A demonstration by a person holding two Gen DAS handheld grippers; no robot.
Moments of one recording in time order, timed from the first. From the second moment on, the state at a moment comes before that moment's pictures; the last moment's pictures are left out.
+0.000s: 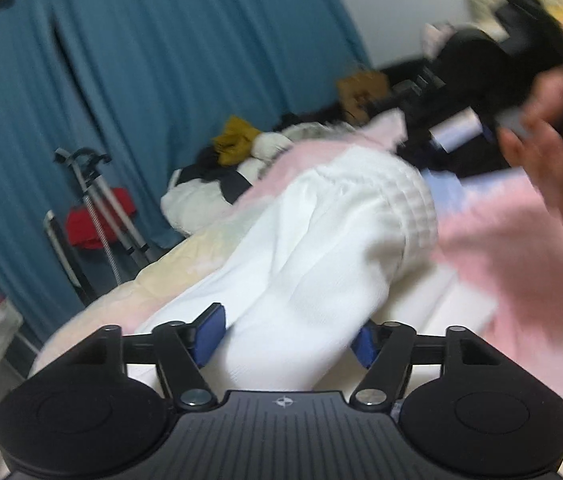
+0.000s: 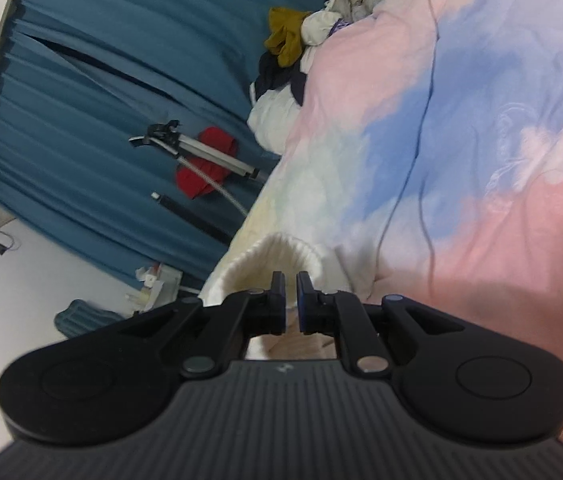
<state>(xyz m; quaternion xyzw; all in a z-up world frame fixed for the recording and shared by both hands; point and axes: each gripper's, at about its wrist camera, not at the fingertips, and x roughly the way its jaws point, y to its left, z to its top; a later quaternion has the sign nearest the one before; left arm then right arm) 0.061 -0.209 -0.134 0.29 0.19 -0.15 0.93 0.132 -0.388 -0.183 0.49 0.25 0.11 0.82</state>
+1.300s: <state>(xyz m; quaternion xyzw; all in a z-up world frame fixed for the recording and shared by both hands) -0.028 -0.082 -0.145 0.25 0.28 -0.29 0.88 0.165 -0.372 -0.193 0.38 0.25 0.07 0.89</state>
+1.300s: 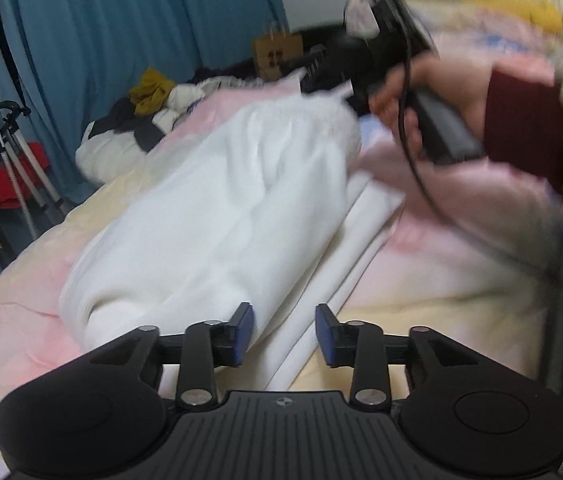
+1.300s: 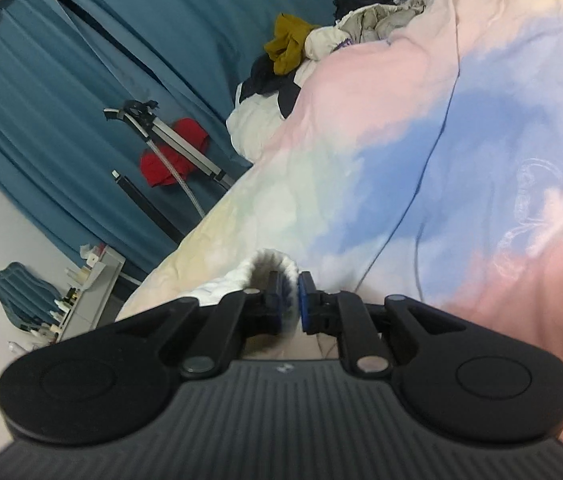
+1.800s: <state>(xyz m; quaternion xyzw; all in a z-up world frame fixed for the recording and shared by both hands) 0.008 0.000 -0.098 -0.05 0.27 -0.13 0.95 0.097 -0.352 -0.161 0.36 0.22 0.07 0.91</state>
